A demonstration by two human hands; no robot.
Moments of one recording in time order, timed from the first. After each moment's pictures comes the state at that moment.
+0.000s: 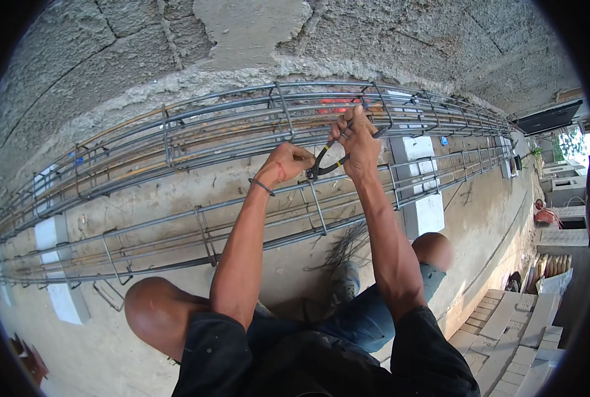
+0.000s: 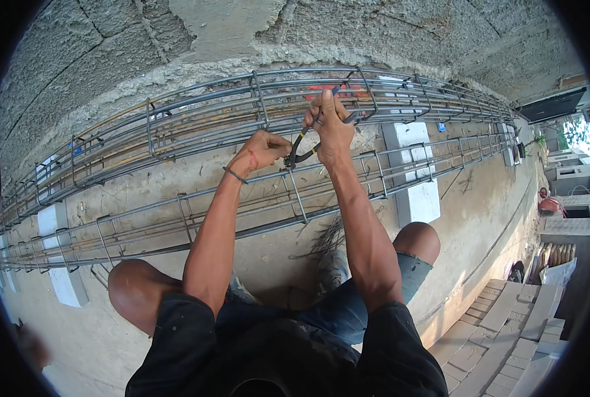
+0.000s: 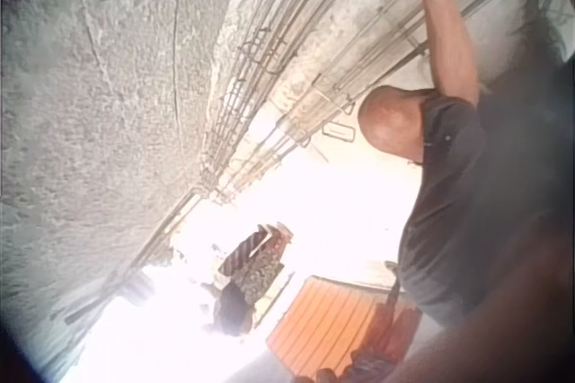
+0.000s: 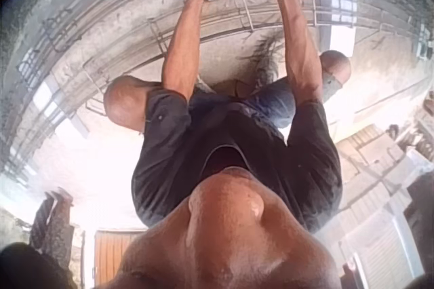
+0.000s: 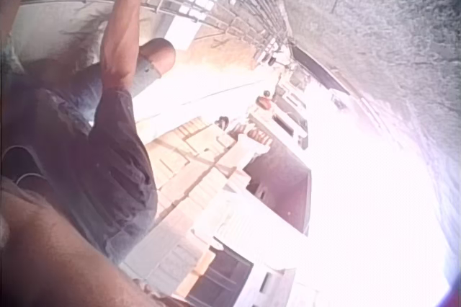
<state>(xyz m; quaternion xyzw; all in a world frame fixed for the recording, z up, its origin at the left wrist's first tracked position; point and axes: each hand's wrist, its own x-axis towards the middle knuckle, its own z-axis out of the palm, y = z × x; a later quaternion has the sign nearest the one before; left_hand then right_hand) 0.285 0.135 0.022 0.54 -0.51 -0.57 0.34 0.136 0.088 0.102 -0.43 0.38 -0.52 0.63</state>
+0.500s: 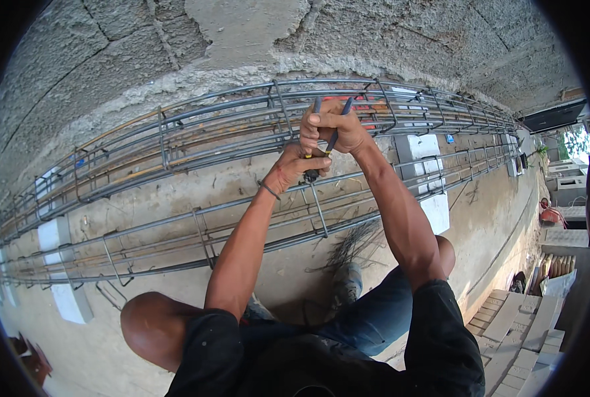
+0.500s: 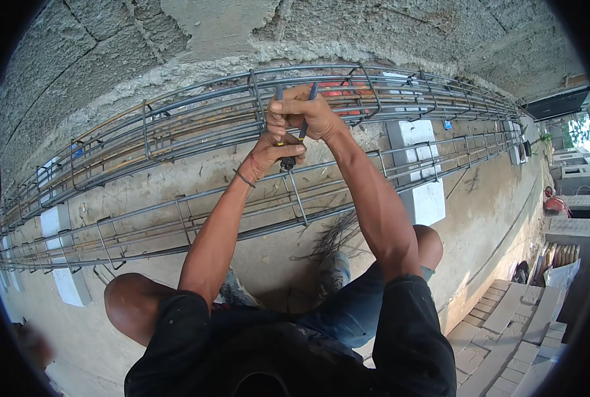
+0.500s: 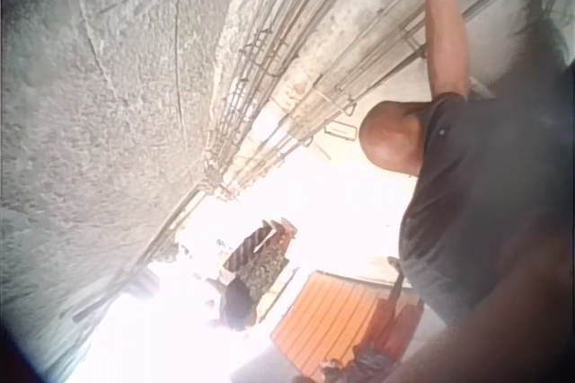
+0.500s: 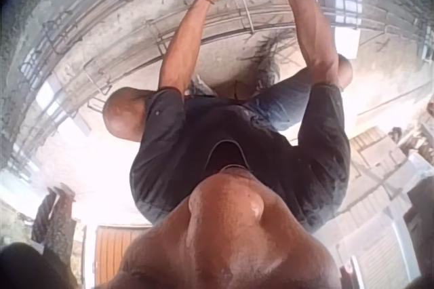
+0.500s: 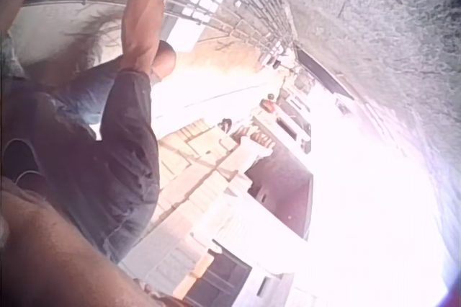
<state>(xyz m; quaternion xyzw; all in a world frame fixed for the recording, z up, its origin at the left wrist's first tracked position) 0.265 0.135 0.015 0.32 -0.40 -0.69 0.51 0.156 0.044 0.110 -0.51 0.16 -0.18 0.83</state>
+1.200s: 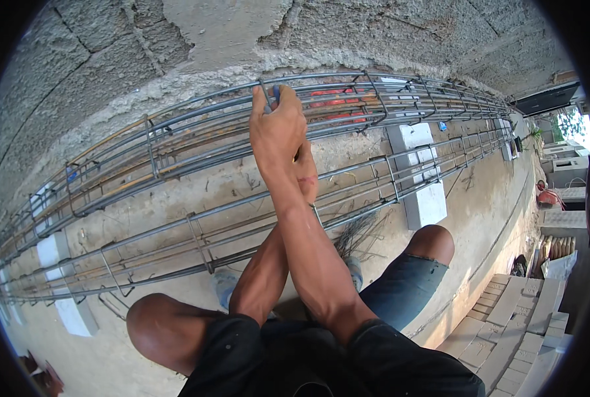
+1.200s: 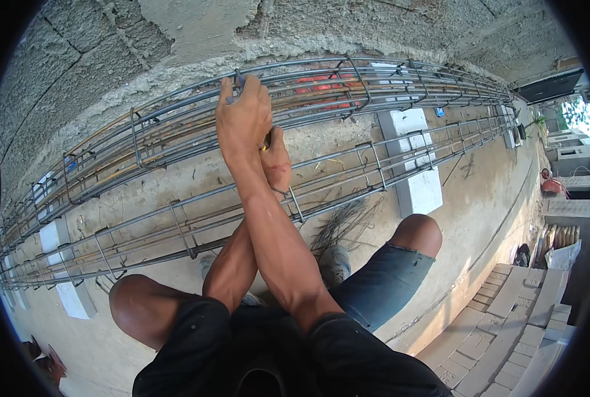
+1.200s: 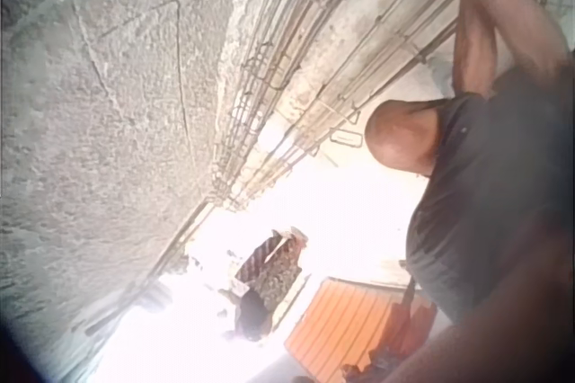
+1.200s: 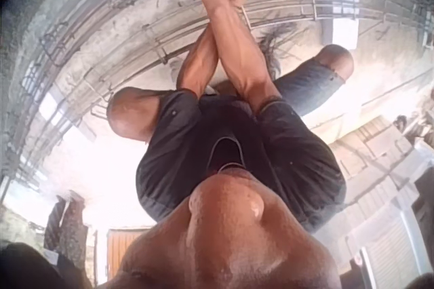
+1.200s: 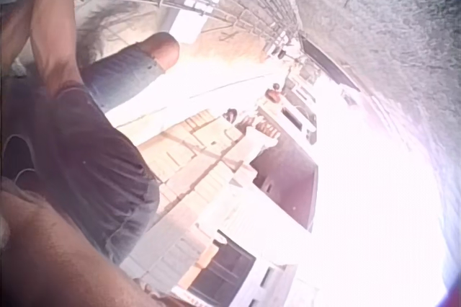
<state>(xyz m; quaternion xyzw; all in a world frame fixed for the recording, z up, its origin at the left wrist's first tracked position) 0.182 0.146 0.011 0.58 -0.22 -0.28 0.73 0.265 0.110 0.112 -0.61 0.64 -0.44 0.15</state>
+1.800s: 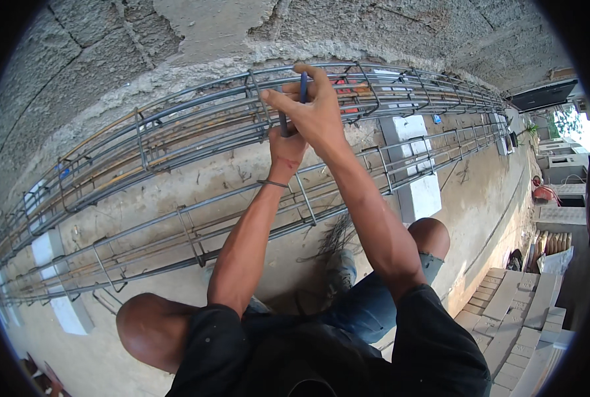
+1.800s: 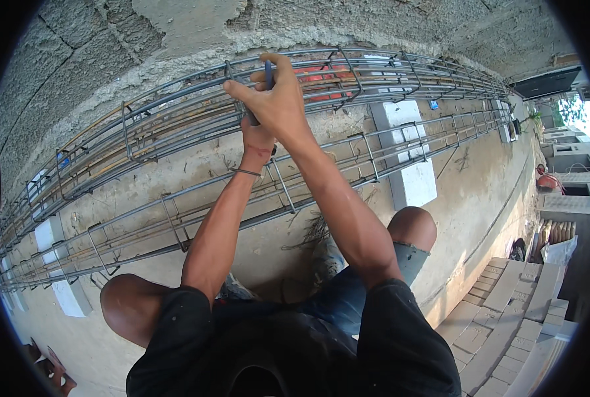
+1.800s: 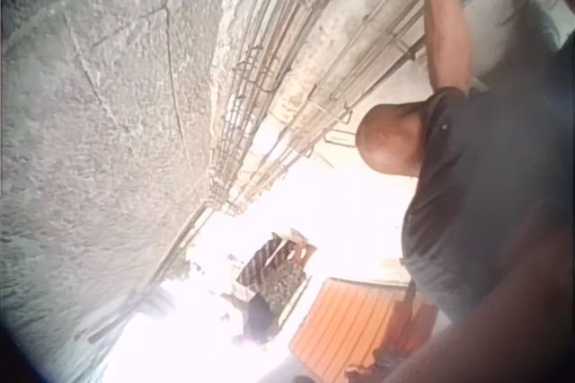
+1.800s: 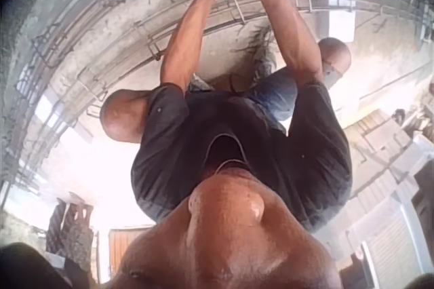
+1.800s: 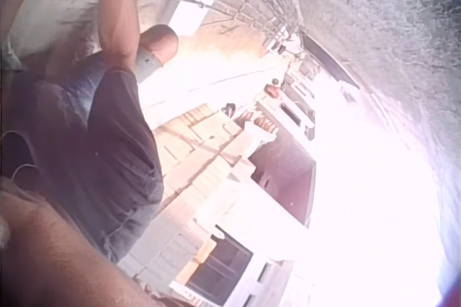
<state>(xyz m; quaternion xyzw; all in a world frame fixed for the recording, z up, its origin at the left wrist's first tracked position) 0.227 0.123 0.017 0.43 -0.27 -0.59 0.63 0.187 0.092 0.138 -0.65 0.40 -0.32 0.56</state>
